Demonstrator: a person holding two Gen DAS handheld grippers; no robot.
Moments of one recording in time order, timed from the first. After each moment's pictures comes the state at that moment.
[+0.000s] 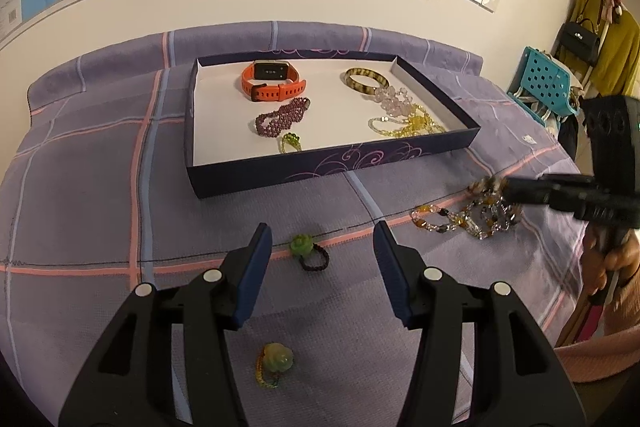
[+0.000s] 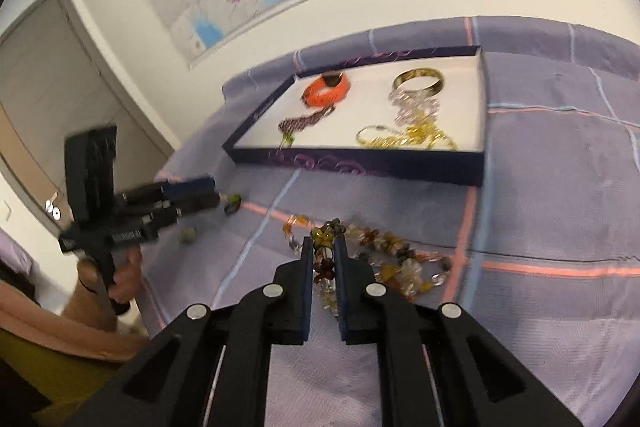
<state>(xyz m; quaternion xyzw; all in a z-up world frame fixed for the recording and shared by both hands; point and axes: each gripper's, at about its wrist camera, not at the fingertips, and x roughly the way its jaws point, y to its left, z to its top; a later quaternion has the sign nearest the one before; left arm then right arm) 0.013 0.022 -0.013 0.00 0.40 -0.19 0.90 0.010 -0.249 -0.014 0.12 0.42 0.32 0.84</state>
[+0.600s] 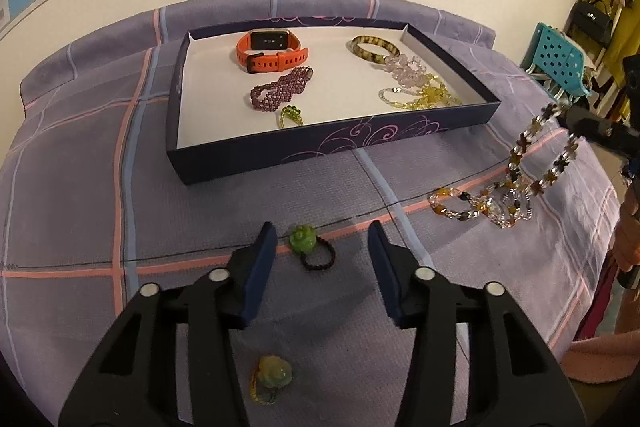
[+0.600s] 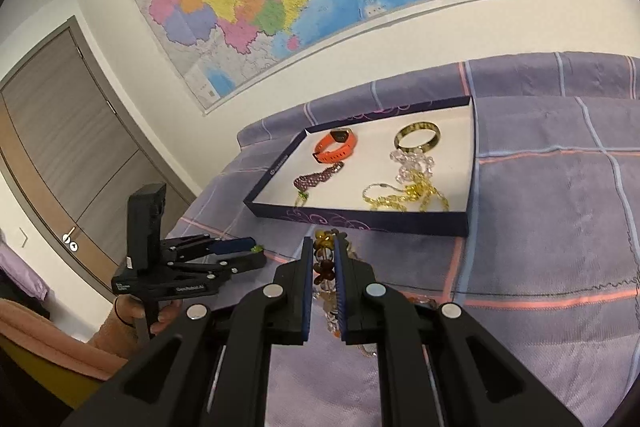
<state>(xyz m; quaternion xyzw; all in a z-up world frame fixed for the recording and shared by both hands) 0.032 0.009 -0.033 0.03 0.44 -0.17 0.88 0.010 -0.270 0.021 0.16 0.36 0.33 0.86</state>
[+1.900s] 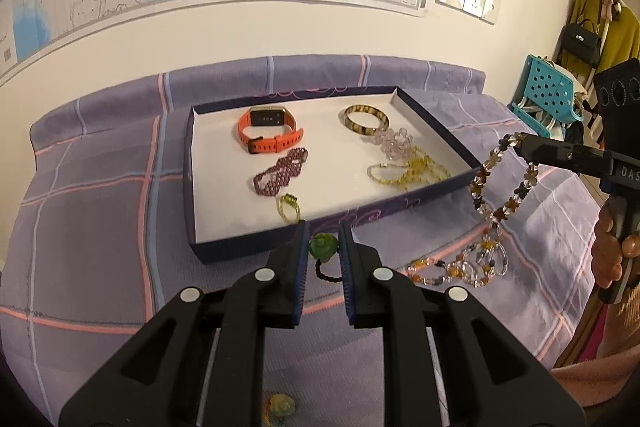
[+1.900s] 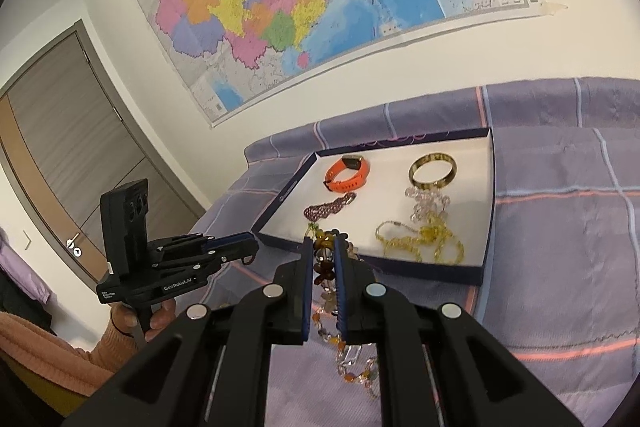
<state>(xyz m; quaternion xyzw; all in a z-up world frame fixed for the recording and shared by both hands) 0.039 0.009 0.018 0.02 0.37 -0.18 0.91 0.038 -0.258 0.040 0.16 0.35 0.34 0.86</state>
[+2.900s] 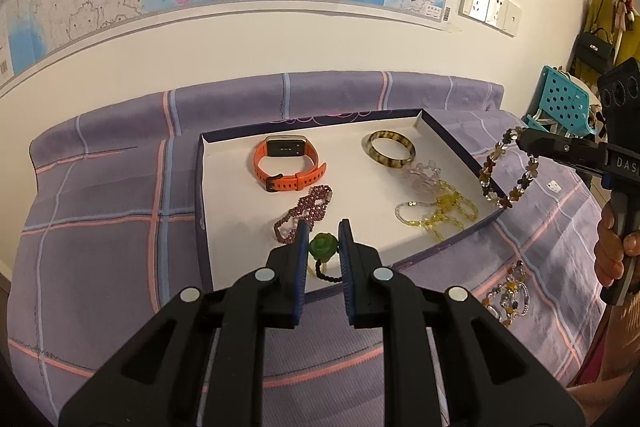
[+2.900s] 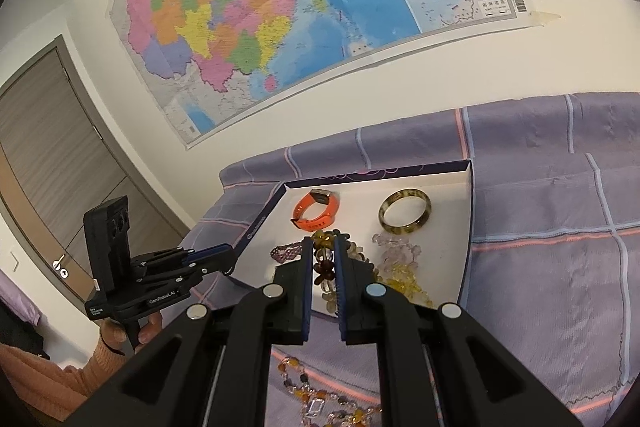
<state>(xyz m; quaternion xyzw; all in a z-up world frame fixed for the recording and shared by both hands) 0.085 0.012 0.024 0.02 0.37 -0.16 0.92 0.089 -0.267 0.042 0.18 0.35 0.30 0.87</state>
